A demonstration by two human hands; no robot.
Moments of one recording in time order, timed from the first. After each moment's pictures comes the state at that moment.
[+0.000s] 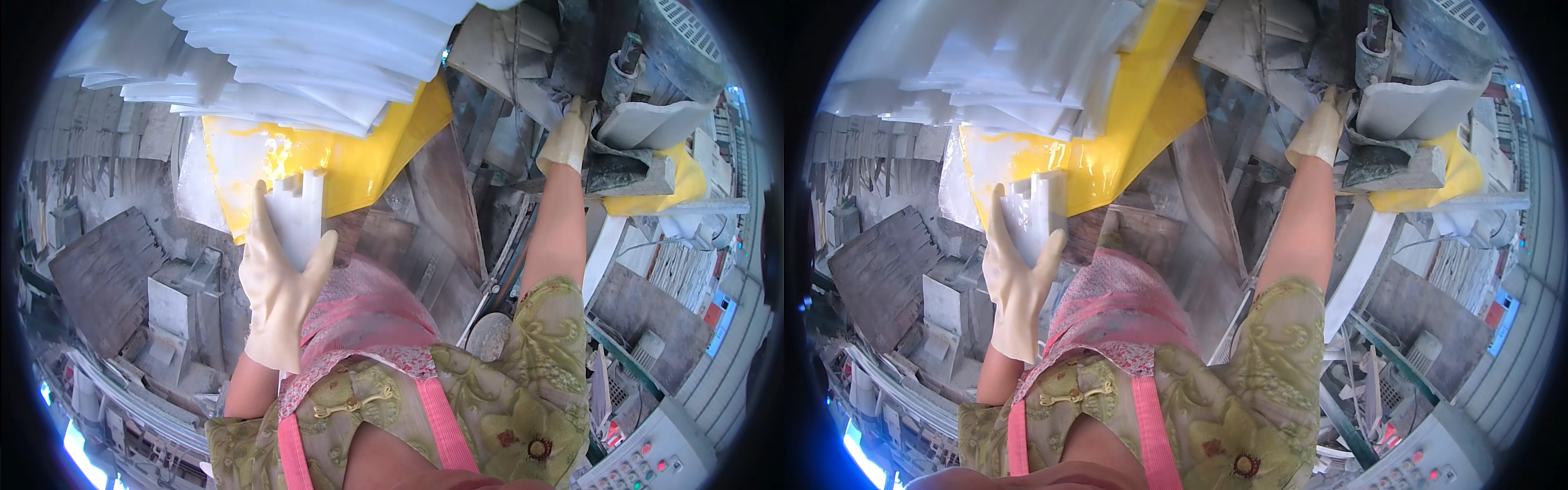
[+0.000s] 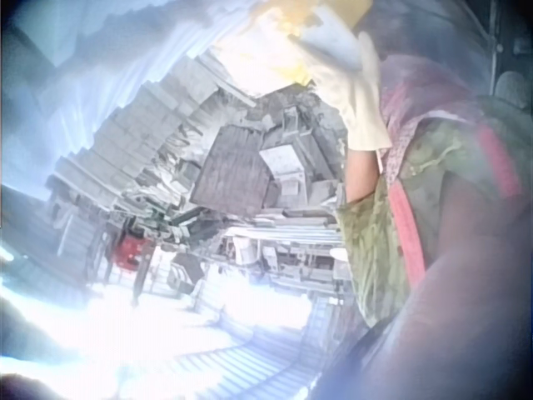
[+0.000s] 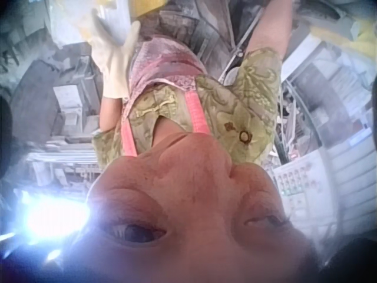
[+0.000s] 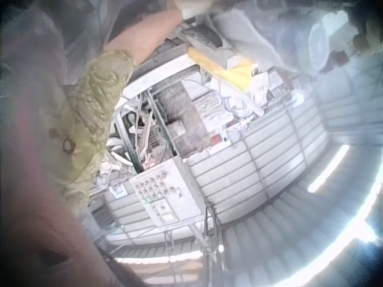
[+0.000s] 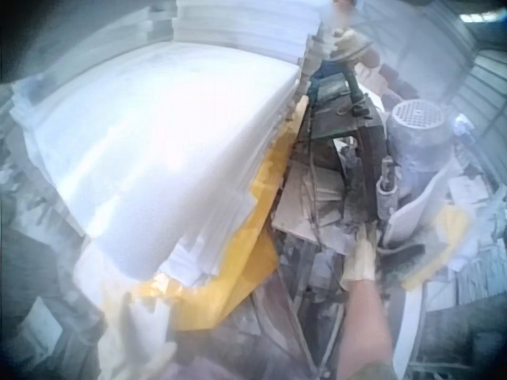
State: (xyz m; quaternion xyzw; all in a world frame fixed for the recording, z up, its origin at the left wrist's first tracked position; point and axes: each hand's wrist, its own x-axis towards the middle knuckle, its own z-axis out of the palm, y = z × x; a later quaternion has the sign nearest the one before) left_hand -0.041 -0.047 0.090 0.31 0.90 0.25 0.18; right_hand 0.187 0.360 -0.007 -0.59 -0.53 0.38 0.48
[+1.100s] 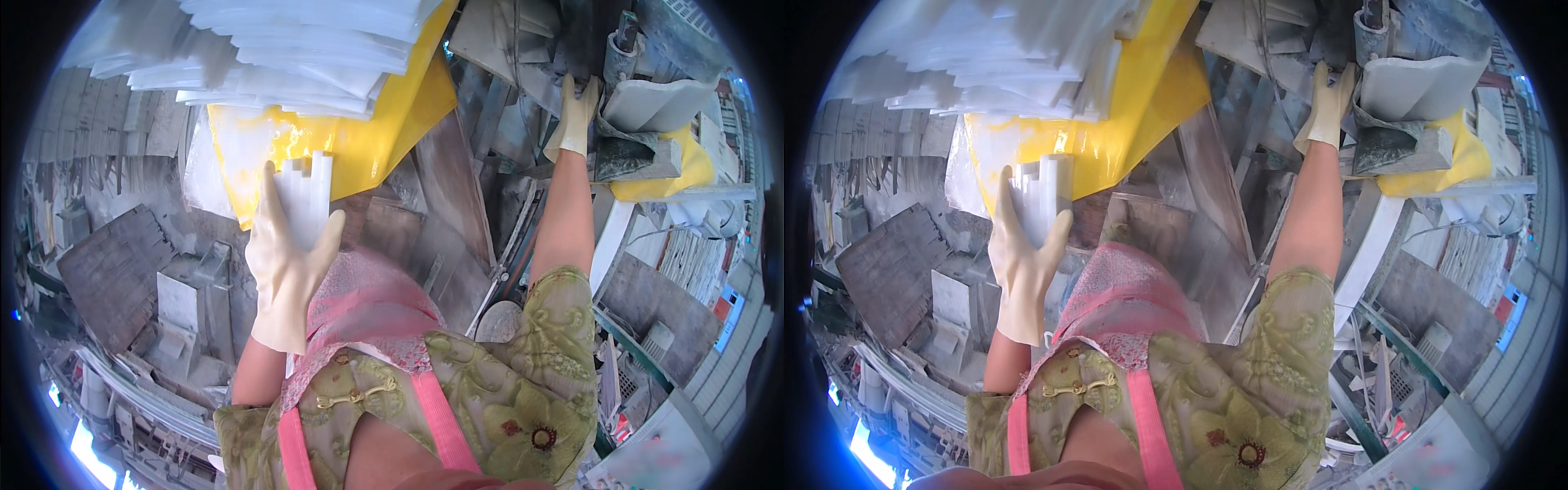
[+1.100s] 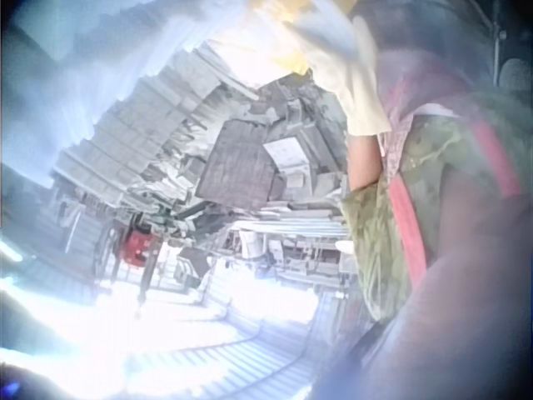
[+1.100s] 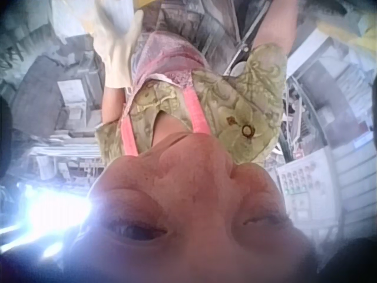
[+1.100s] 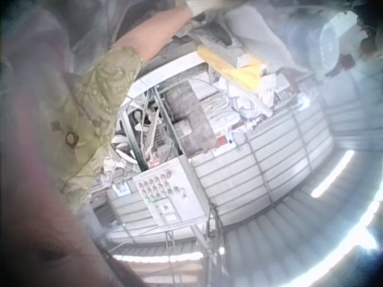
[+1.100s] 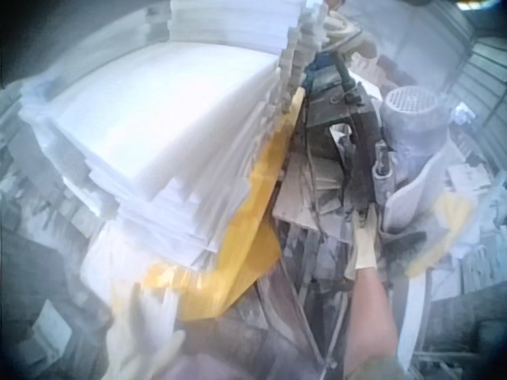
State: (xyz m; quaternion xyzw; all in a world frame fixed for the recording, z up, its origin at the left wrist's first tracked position) left_hand -0.039 -0.043 0.093 0.31 0.90 0.24 0.19; right_hand 0.230 0.424 -0.054 -0.51 -0.77 0.06 0.38
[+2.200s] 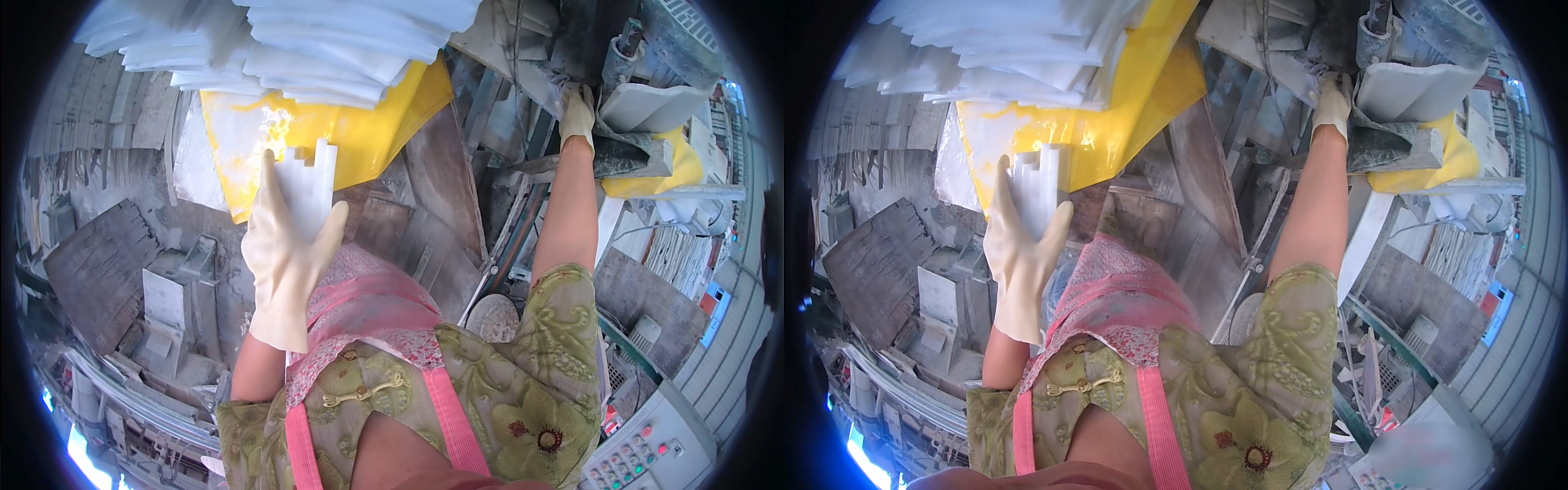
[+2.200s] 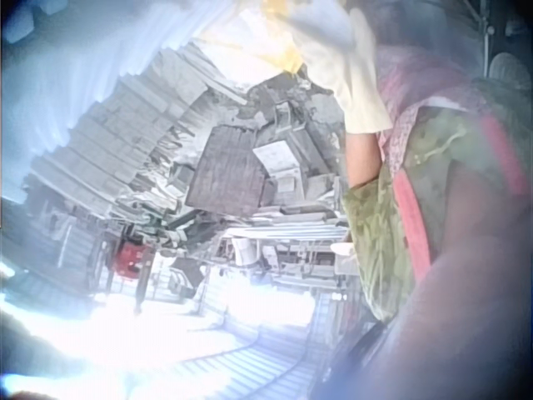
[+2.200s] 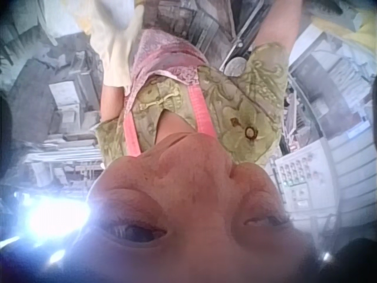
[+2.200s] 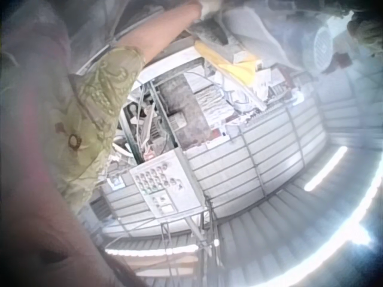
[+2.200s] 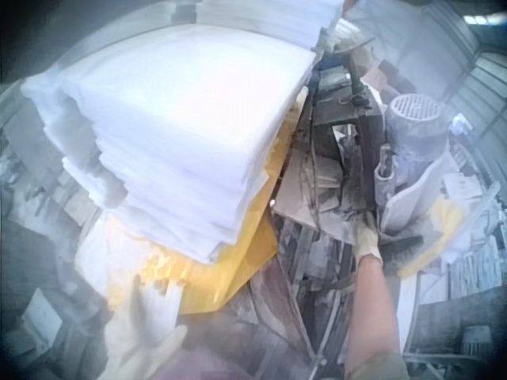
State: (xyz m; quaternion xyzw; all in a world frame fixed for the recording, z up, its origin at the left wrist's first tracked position) left_hand -0.044 -0.040 0.096 0.29 0.90 0.24 0.20; right_hand 0.228 0.406 -0.034 -0.64 -0.48 0.44 0.41
